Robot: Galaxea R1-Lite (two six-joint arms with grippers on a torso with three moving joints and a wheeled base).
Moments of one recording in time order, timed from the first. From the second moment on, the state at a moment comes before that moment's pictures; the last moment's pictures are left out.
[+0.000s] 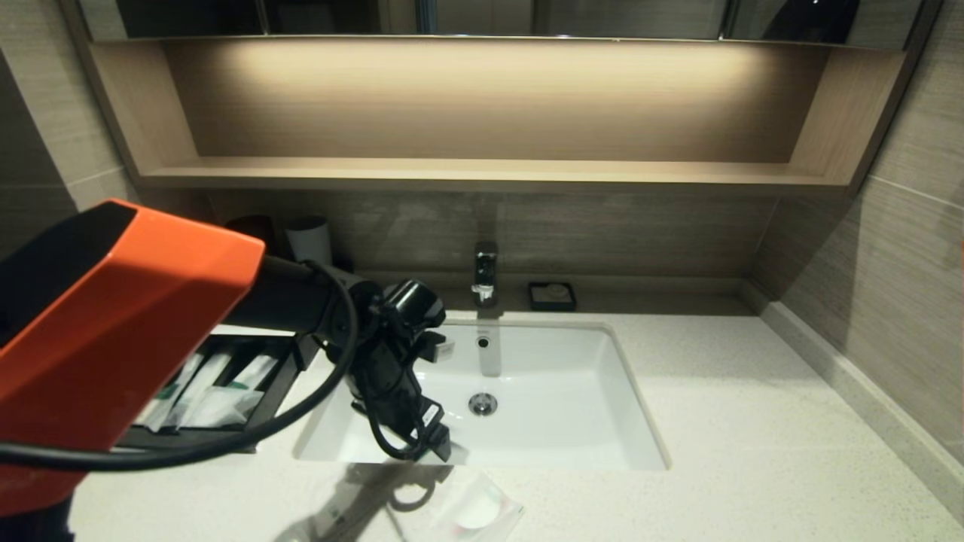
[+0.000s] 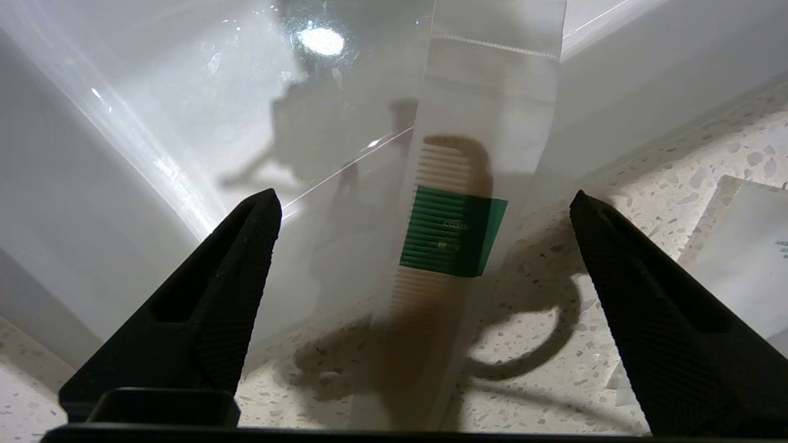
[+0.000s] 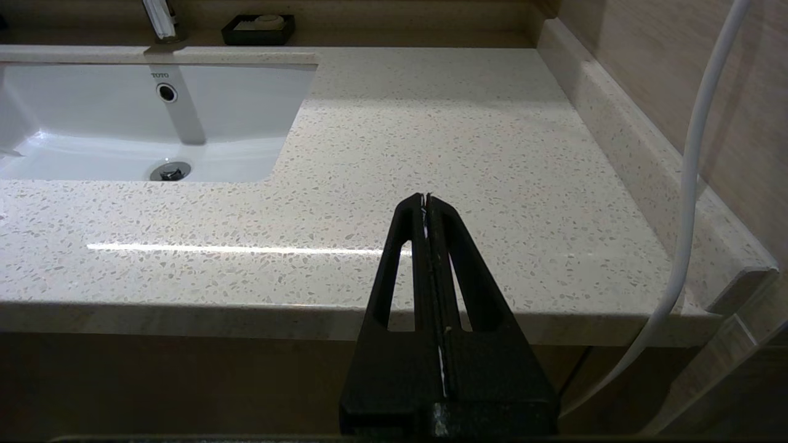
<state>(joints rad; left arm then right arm) -0.53 2.15 -1.49 0.62 -0.11 0.06 0.00 0.00 0.00 0.00 0.00 0.00</state>
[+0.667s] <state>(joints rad) -0.51 2.16 -1.49 0.61 -0.09 0.05 0.00 0.00 0.00 0.00 0.00 0.00</state>
